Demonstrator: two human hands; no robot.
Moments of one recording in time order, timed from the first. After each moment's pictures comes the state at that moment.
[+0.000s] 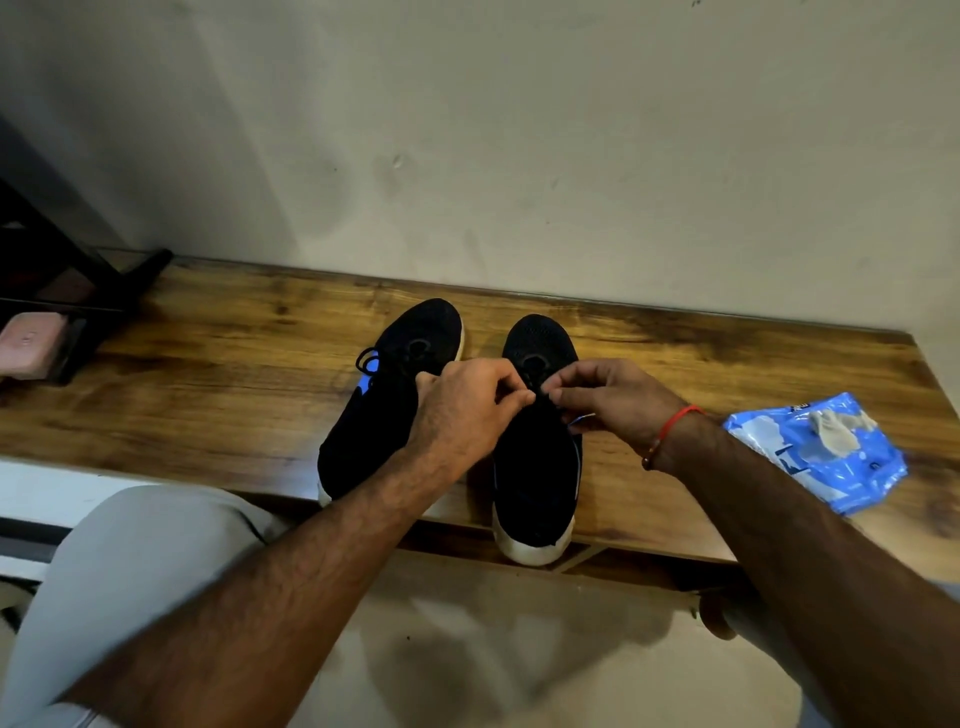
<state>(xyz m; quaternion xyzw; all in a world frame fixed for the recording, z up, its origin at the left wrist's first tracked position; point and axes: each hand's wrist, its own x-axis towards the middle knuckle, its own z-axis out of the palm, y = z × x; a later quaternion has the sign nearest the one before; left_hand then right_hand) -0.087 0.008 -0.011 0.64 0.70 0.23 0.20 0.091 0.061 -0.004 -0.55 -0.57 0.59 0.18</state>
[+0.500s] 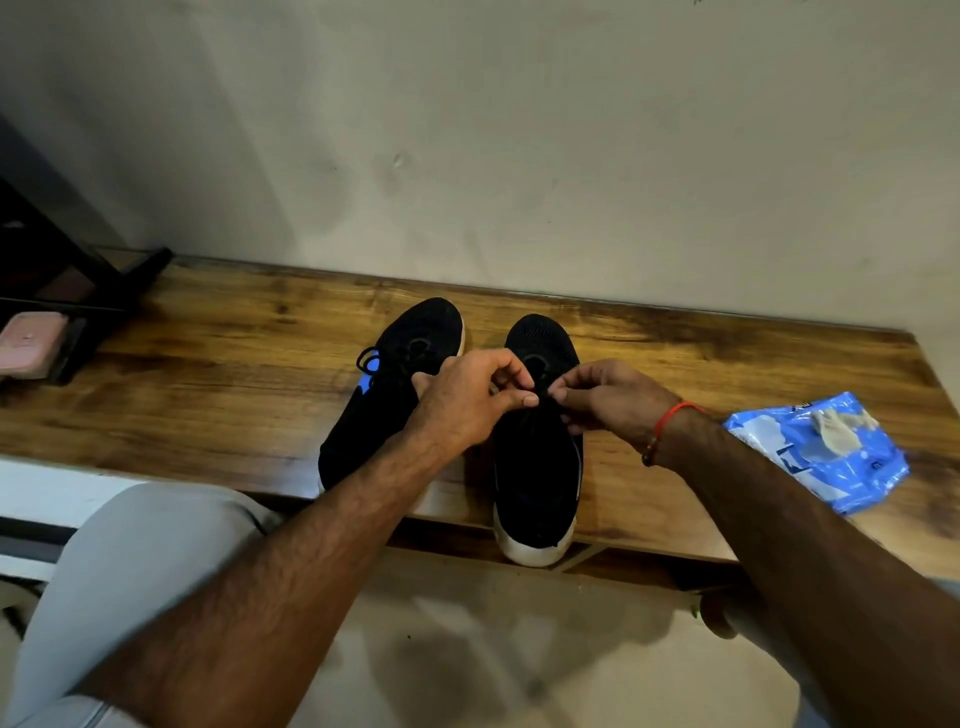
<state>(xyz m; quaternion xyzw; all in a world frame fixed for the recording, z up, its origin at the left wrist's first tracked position) -0.095 0.021 -0.012 0.62 0.69 0.23 0.29 0.085 0.066 -0.008 -0.57 -0.56 0.58 0.15</state>
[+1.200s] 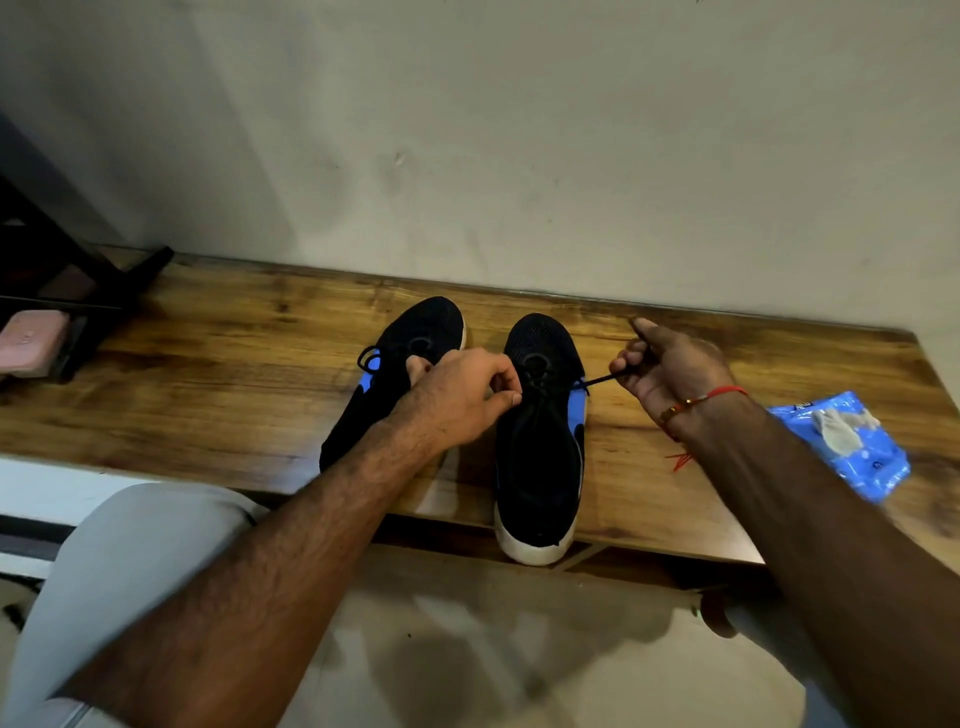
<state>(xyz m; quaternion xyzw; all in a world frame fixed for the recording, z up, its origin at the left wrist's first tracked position) -0.106 0.020 -0.003 0.68 0.68 0.13 0.23 0.108 0.087 0.006 -0.51 -0.17 0.68 0.49</state>
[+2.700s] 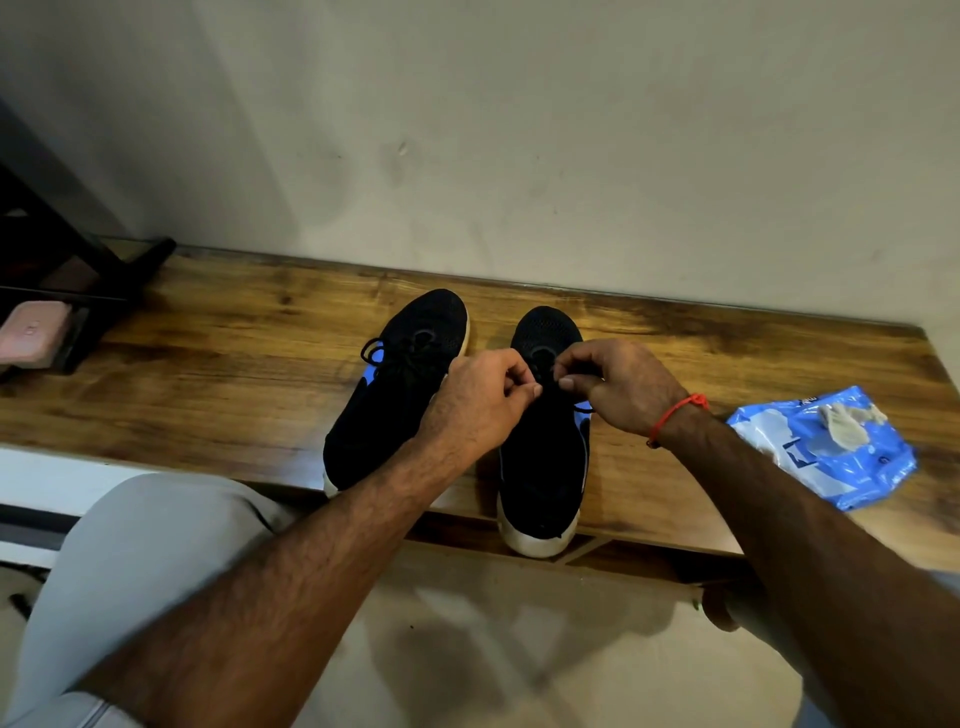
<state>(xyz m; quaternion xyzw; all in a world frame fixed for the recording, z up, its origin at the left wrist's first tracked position) -0.084 0.007 -0.012 0.62 0.68 0.28 0.27 0.091 0.071 -0.004 -0.50 -0.79 0.32 0.13</state>
